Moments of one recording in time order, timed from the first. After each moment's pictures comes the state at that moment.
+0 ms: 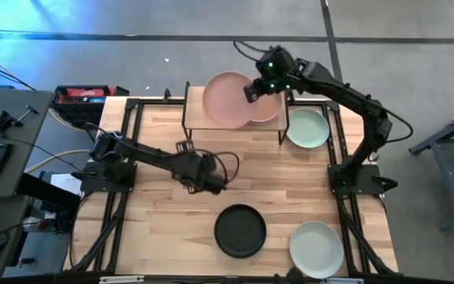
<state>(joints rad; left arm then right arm) -0.22 1.86 1.63 -1.57 -0.55 -0.57 -0.53 1.69 1.83 -0.89 0.04 0.39</state>
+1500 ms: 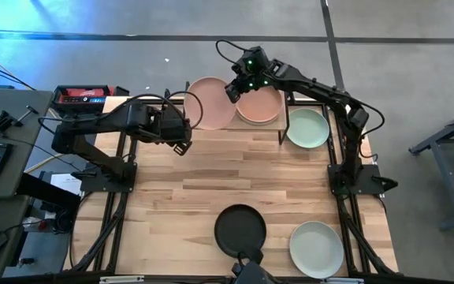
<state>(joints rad) 0.03 1.44 1.62 -1.57 -0.50 -0.84 -0.59 1.94 1.83 -0.53 -0.24 0.16</state>
